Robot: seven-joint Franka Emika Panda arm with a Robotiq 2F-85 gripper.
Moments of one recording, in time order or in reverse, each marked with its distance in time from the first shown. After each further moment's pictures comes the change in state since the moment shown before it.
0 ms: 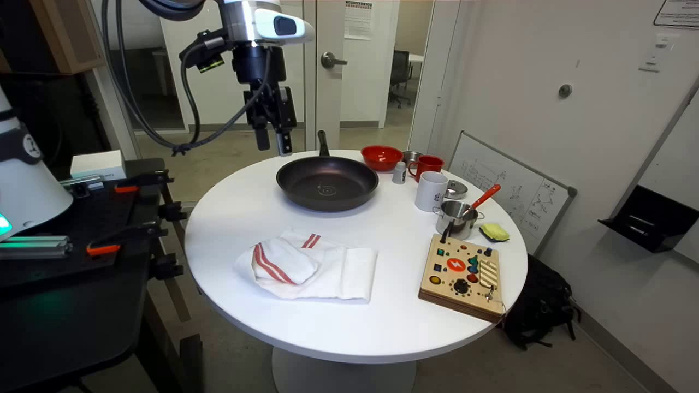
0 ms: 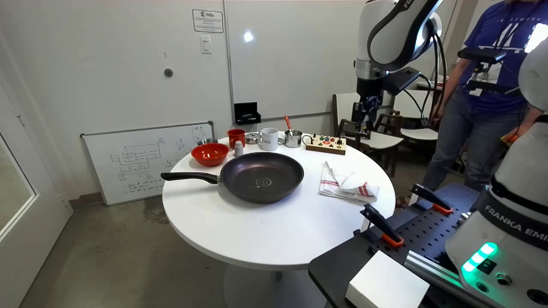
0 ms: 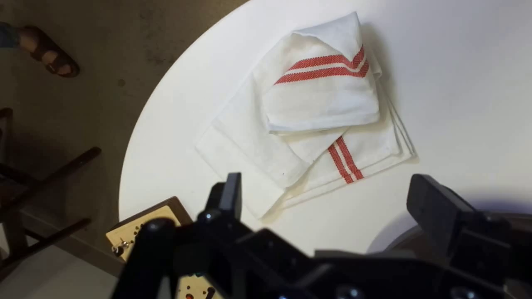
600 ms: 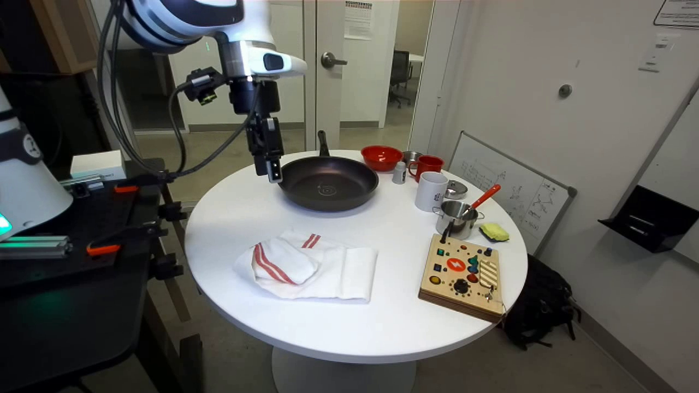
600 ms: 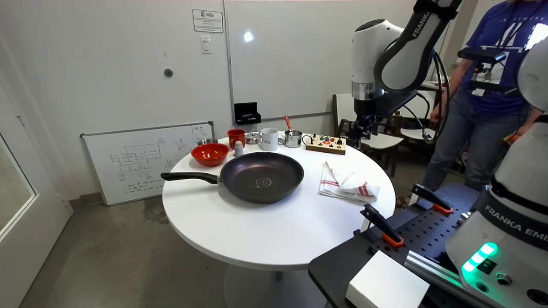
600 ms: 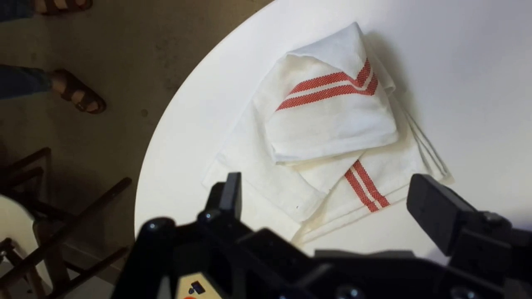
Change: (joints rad) arm -0.003 0.130 -0.008 0.000 -0.288 0.066 0.404
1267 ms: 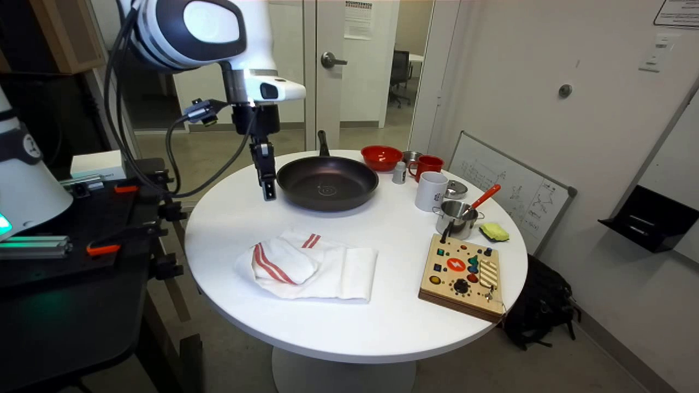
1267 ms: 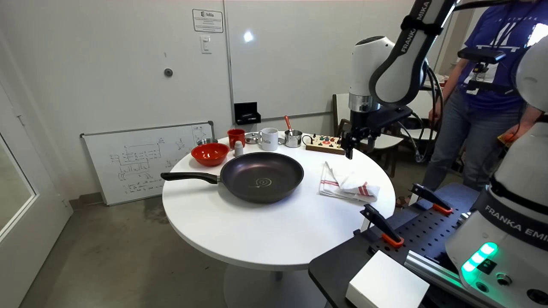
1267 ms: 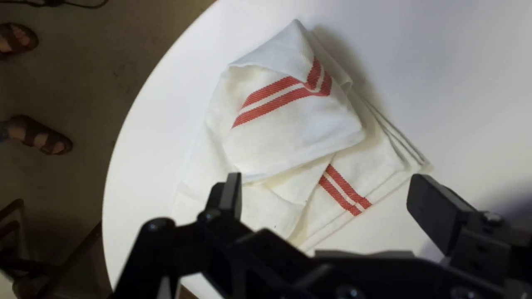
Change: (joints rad) arm -0.025 0.125 0.017 0.010 0.093 0.125 0.091
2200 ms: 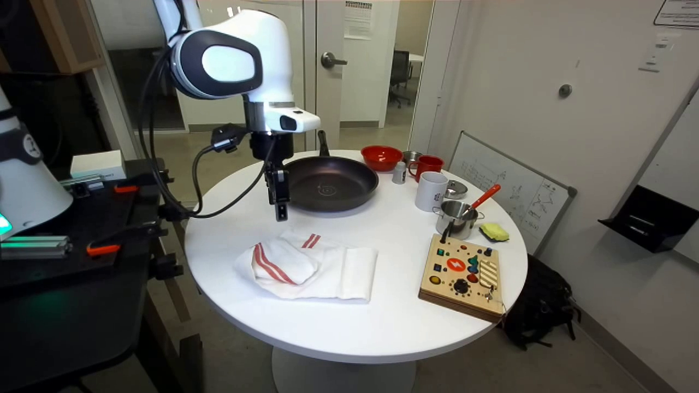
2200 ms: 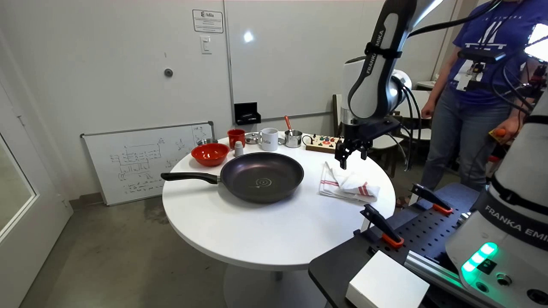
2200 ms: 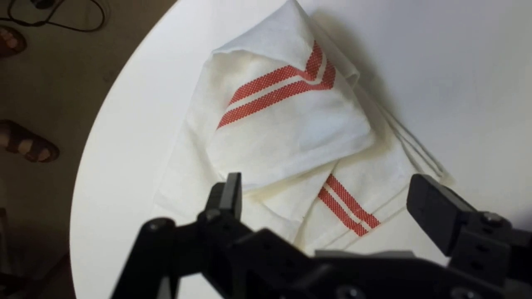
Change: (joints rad) arm 0.334 0.204 -0.270 0.092 0.296 0.078 -0.212
